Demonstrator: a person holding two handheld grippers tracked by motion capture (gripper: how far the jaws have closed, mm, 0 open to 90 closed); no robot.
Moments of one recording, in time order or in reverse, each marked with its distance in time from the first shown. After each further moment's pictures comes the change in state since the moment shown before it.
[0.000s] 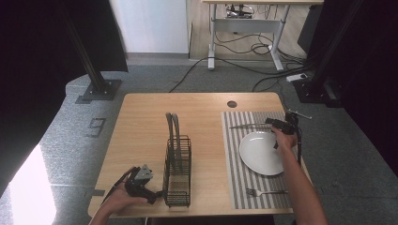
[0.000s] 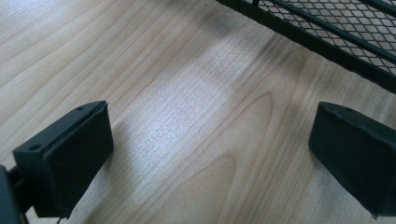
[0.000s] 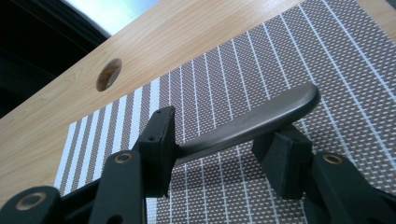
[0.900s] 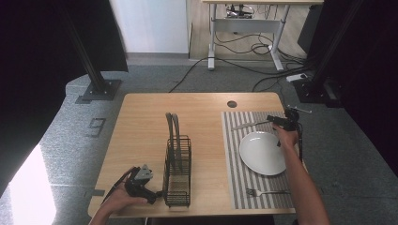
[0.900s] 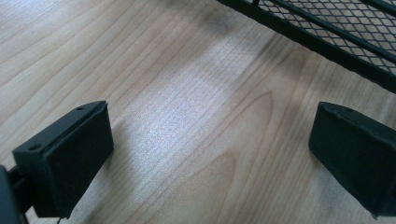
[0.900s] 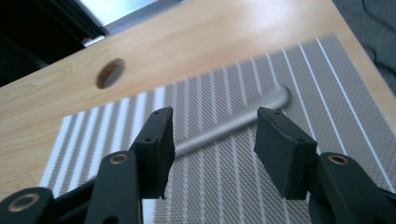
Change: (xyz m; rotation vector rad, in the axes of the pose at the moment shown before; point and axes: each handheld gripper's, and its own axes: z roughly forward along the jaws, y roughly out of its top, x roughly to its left) left arm 0.000 0.000 0.000 0.000 0.001 -0.001; right arm 0.015 0.014 -0.011 -0.009 -0.045 -0.146
